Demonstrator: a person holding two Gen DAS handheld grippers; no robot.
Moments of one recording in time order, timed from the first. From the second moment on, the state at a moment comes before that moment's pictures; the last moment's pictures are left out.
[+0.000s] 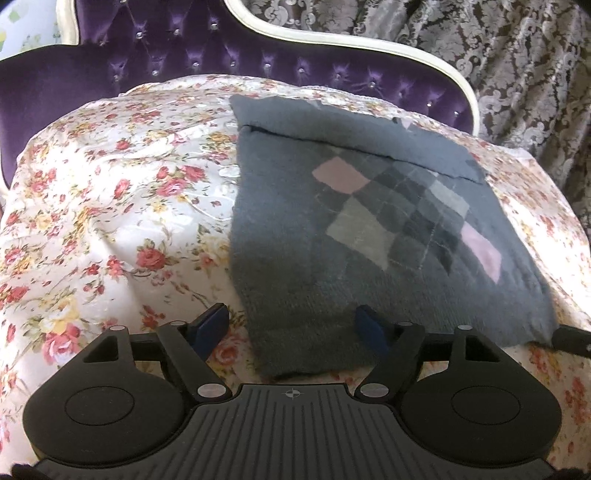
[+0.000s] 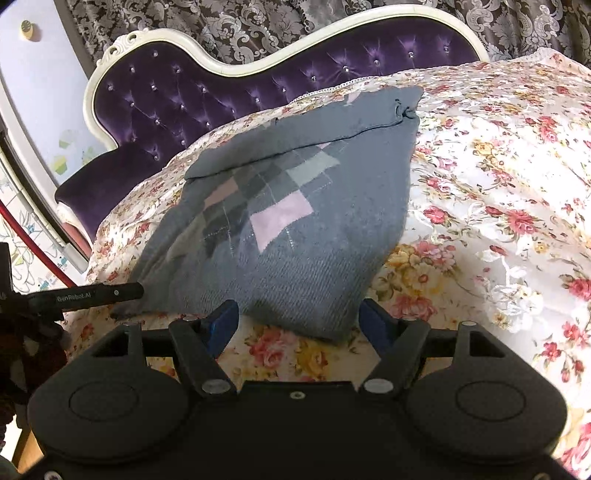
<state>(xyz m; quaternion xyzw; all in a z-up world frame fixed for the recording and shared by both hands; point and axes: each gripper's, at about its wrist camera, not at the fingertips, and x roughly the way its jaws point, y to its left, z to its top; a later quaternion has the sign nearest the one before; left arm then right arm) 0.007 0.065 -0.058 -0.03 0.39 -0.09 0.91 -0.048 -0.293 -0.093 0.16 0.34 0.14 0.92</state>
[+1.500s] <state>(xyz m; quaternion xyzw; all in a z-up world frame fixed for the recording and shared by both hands) 0.013 0.088 -0.067 -0.17 0.39 -0.14 0.89 -0.037 -0.298 -0.100 0.20 0.33 0.14 0.91</state>
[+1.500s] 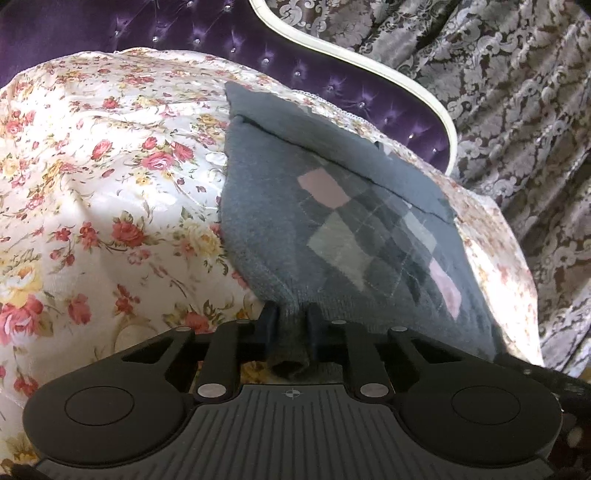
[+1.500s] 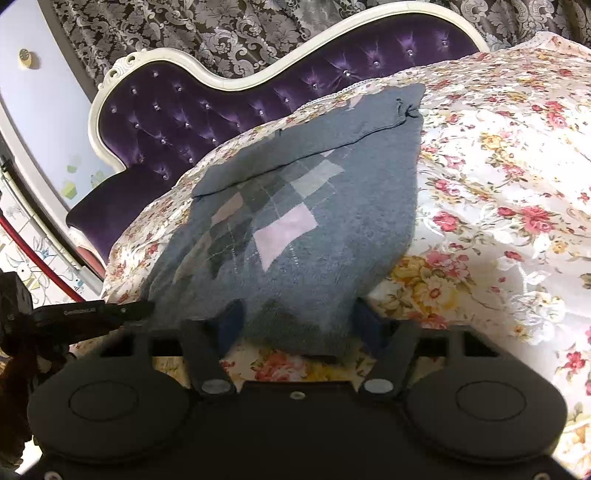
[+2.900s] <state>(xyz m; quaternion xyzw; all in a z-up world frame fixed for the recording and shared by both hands) 0.313 0.040 0.029 -0.20 0.27 -0.14 0.93 0.292 -0.362 -0.018 0.26 0.22 0.11 0.93</state>
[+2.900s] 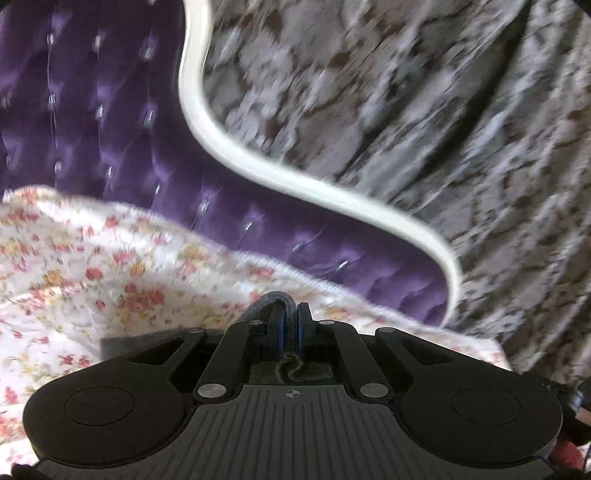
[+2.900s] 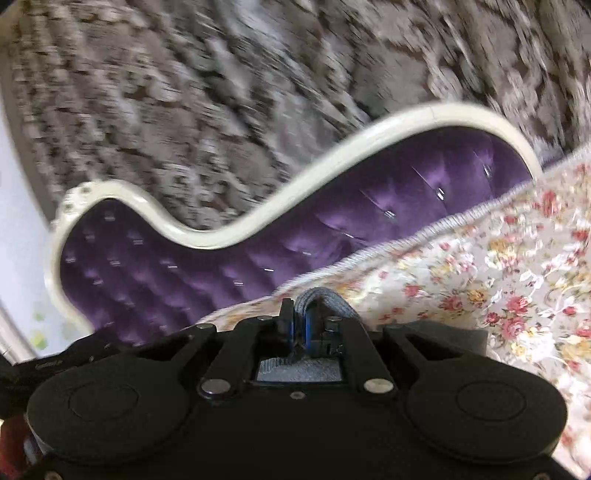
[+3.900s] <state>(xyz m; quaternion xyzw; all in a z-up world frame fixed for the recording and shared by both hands) 0.310 -0.006 -0.049 0.07 0.33 -0.11 0.94 0.307 -0.233 -0.082 -0.06 0.33 0.15 0.93</state>
